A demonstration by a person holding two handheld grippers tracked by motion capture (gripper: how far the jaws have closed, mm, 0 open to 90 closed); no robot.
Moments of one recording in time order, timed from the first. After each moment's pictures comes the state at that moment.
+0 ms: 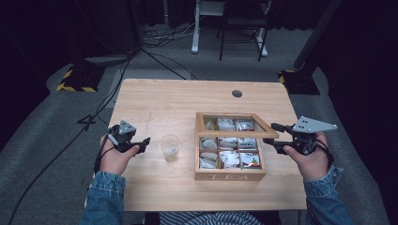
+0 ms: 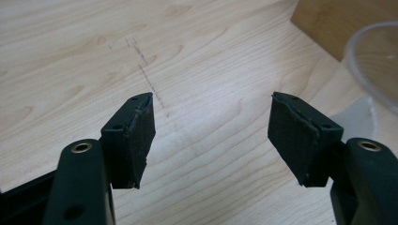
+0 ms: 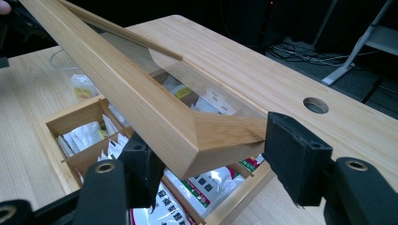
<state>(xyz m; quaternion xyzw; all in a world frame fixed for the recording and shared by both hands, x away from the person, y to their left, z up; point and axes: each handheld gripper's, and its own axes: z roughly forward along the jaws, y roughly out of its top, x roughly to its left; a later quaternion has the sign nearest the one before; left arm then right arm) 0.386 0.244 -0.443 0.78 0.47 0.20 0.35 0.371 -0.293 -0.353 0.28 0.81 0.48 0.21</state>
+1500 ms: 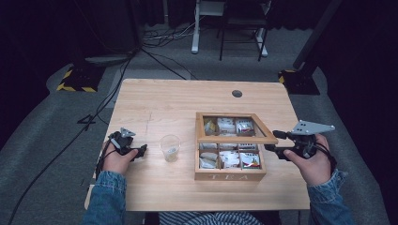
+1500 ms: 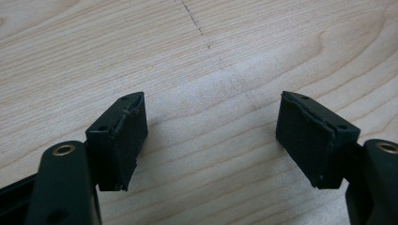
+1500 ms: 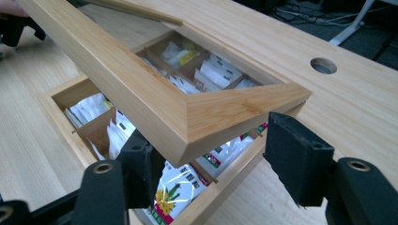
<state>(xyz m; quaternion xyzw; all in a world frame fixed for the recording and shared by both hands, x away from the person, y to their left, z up) 0.403 0.258 -0.499 0.78 0.52 0.19 0.30 0.361 -0.293 -0.355 0.32 0.83 0.42 0.18</state>
